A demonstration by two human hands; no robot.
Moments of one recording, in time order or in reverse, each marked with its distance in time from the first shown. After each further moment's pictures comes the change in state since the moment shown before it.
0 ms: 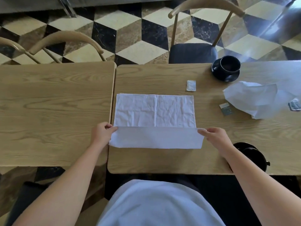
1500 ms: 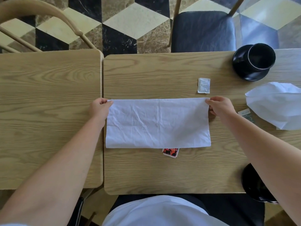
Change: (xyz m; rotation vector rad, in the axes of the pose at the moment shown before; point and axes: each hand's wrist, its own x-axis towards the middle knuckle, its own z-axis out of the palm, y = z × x) left_hand 0.192 0.063 0.047 -0.202 0.051 -0.240; right_hand 0.193 -0.099 0.014 0.129 0.112 0.186
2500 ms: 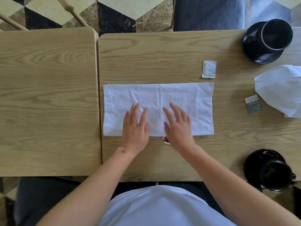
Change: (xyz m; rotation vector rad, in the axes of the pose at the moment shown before) left_hand -0.148 -0.078 0.070 0.664 -0.135 0.919; right_hand -0.144 0.064 0.128 -0.669 -0.002 -0.844
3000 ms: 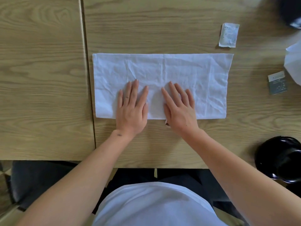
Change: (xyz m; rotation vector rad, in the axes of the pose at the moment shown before) left_hand -0.003 -0.035 0.044 0.192 0.076 0.053; right_hand -0.001 0.029 0.050 -0.109 0.081 -0.162
